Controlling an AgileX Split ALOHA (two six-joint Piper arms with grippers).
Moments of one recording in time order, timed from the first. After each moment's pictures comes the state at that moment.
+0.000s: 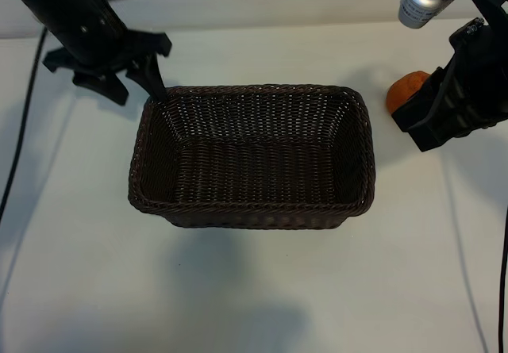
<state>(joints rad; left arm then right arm) -0.15 1.99 -1.66 -0.31 1.18 0.07 0.23 1.29 -1.14 0.39 0.99 -0.48</state>
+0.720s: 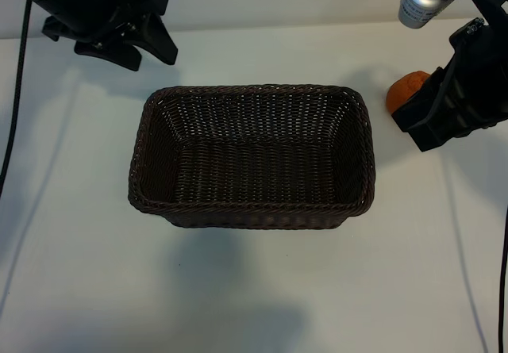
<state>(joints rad) -0.15 1.87 -1.66 -0.49 1.18 0.18 0.23 1.29 -1.14 0.39 0.99 -0.48</state>
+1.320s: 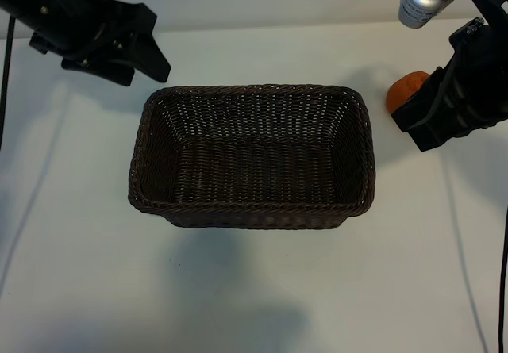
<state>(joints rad) -0.15 1.73 -1.51 -0.50 1.18 0.23 0.23 1.29 -1.14 0.39 0.99 -0.48</state>
